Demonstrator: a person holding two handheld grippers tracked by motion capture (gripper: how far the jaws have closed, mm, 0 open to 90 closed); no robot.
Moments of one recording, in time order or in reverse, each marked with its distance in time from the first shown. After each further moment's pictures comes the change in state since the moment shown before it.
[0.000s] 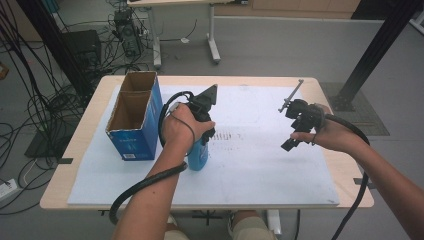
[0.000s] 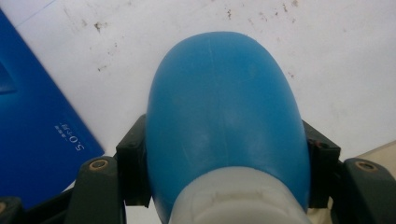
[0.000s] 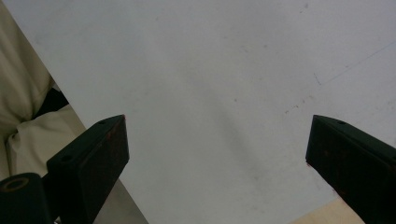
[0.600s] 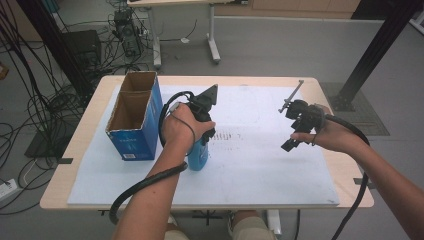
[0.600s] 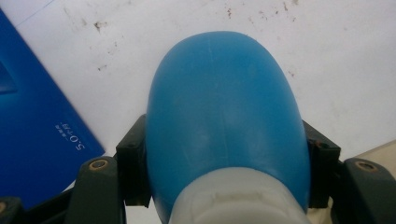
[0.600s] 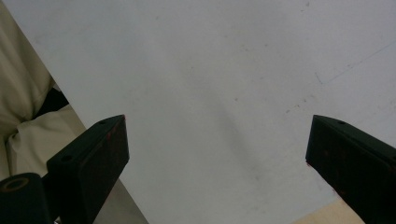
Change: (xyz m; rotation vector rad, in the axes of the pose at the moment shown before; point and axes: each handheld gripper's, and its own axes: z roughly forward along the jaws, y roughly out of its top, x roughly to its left) left arm -0.001 0.001 0.000 0.006 0.003 0.005; right arm -0.001 -0.001 0.001 0.000 0.003 0.005
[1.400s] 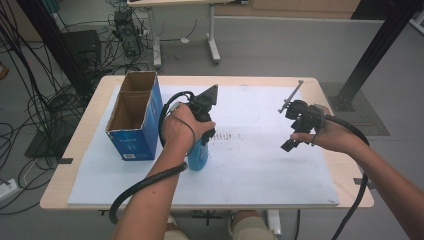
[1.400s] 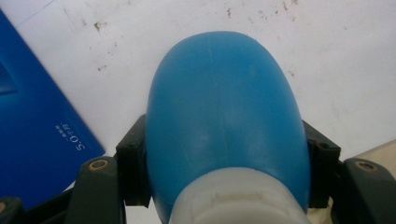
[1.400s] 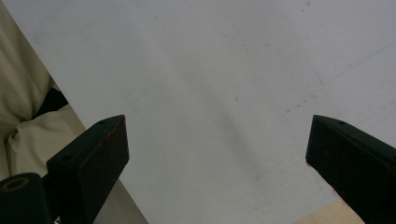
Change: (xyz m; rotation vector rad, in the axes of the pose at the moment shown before) left arm 0.000 0.000 0.000 0.000 0.000 0.003; right arm 0.000 0.001 0.001 0.003 0.000 0.000
